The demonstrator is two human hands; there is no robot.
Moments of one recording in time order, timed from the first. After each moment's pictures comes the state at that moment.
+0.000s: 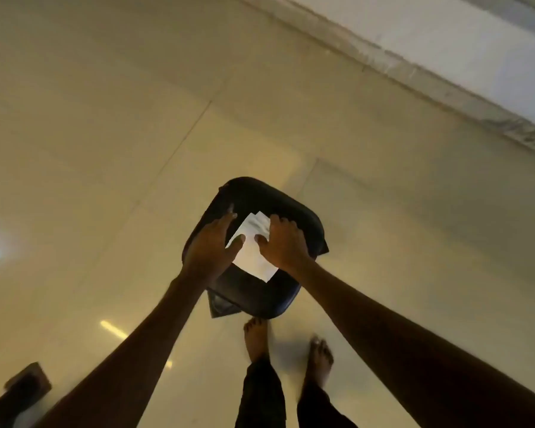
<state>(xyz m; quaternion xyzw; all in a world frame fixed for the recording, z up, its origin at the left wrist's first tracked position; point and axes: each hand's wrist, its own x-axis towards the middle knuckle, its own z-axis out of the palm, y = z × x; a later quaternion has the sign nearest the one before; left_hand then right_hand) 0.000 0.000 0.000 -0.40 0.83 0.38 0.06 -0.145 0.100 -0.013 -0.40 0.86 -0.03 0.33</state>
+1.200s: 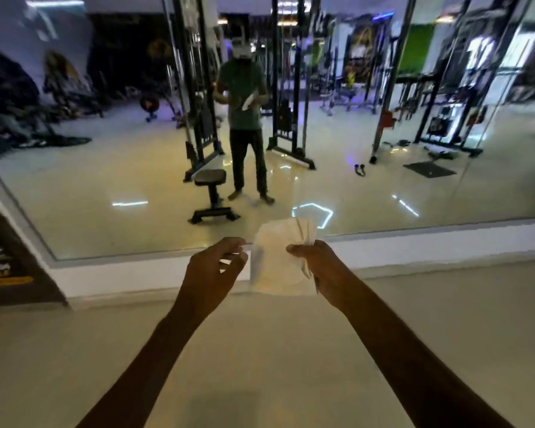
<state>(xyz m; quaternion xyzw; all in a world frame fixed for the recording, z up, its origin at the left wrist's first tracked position) -0.423 0.209 0.539 0.00 0.89 0.43 -0.18 -0.500 0.414 0.545 0.02 0.70 -0.69 0.18</state>
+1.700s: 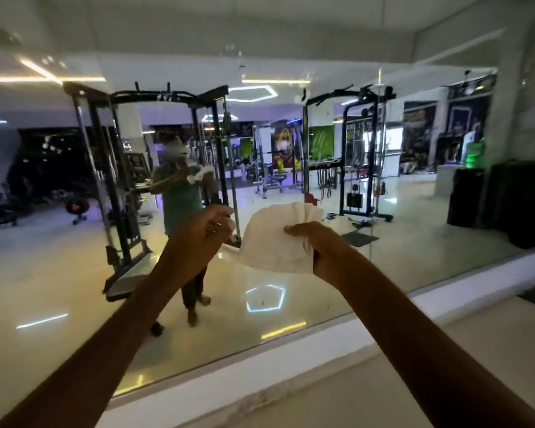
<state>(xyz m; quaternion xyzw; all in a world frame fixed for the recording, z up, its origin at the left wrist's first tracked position) -0.709 0.460 0.766 0.19 0.87 0.36 -0.26 -0.702 0.685 0.764 0.03 0.59 -0.80 0.04</state>
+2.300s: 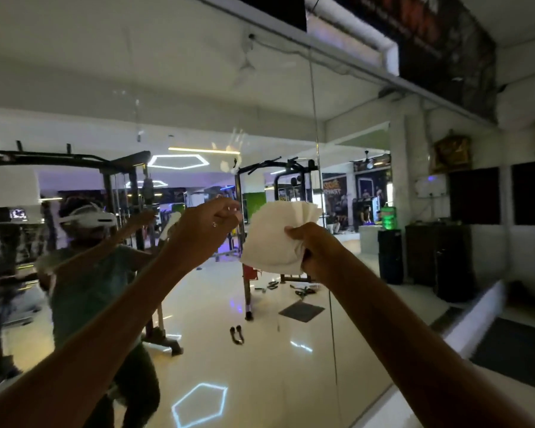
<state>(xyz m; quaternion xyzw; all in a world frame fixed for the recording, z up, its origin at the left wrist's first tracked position) -1.126 0.629 0.904 0.36 0.81 0.34 -0.32 -1.069 0.829 0.879 0.03 0.56 -0.81 -0.18</state>
